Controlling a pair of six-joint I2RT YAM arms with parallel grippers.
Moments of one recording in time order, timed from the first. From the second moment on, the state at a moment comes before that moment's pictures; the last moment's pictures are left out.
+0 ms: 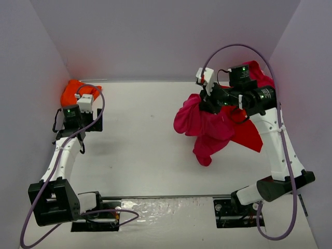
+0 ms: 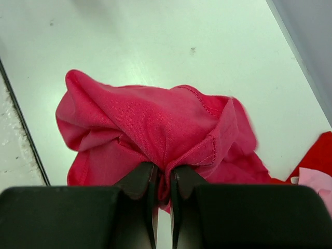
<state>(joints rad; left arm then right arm) 0.15 1.21 0.89 -0.27 0.09 0.18 0.35 1.44 1.83 -1.10 -0.59 -0.58</state>
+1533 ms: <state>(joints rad) -0.22 1.36 1.04 -0.45 0.09 0.35 0.40 1.90 1.34 -0.74 0.35 -0.42</state>
